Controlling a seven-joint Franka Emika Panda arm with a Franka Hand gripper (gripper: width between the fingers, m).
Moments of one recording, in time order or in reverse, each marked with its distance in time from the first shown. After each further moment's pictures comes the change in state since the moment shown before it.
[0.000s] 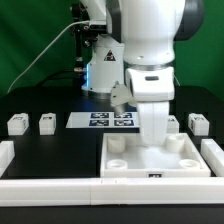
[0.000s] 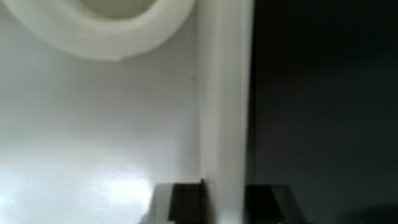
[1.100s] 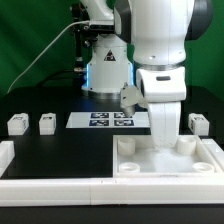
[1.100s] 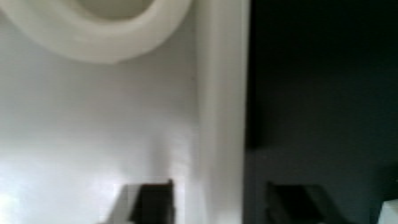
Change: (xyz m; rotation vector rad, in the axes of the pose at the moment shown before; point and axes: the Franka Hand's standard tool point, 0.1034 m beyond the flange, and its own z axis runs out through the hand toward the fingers) arm 0.009 0.010 -0.002 -0.012 0.009 0.006
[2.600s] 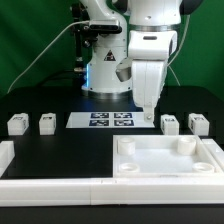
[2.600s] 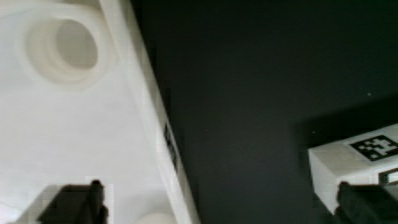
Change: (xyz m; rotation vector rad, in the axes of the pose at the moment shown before) arm -0.008 -0.026 -0.051 -0.070 -0.017 0.261
